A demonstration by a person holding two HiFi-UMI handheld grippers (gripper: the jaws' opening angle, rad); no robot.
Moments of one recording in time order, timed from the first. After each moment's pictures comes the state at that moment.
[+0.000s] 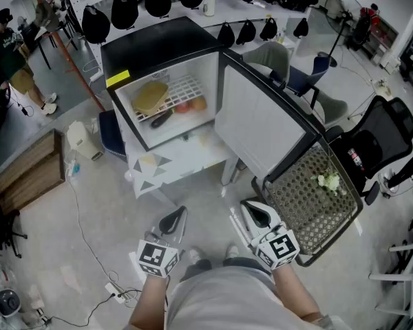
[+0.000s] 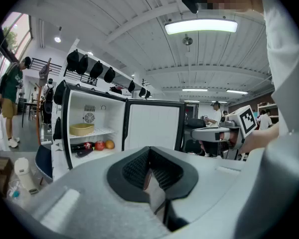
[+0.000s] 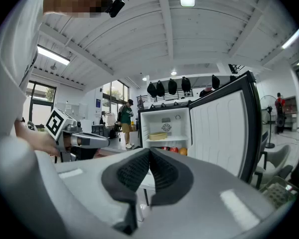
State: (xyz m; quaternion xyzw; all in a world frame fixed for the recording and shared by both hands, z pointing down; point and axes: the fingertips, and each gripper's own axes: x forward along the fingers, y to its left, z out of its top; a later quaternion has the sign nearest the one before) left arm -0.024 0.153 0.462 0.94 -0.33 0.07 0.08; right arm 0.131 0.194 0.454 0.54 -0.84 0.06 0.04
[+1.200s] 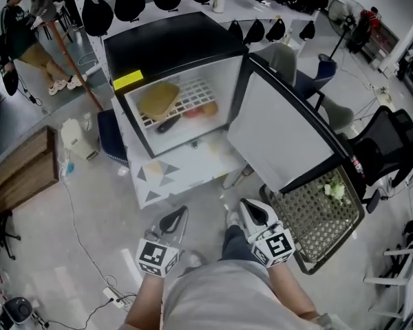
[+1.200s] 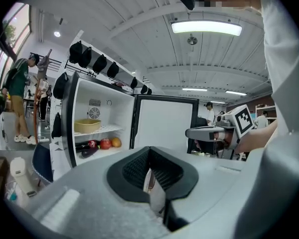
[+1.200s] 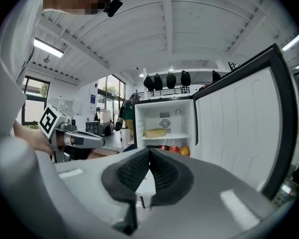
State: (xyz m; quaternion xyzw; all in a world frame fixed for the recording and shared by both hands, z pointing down) left arm -0.068 0.068 0.493 0.94 -0.32 0.08 0.09; right arm 0.084 0.099 0.485 0.56 -0.82 0.07 0.06
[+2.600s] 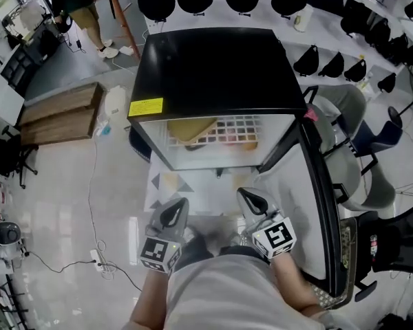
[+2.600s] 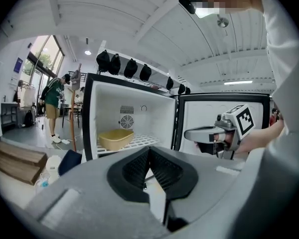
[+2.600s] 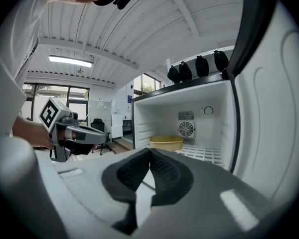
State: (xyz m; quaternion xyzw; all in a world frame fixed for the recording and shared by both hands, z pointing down) left arm -0.035 -0.086 0.471 0.83 -0.54 0.08 0.09; right arm 0.101 -0.127 0.475 0.33 -0.94 0.04 0.08
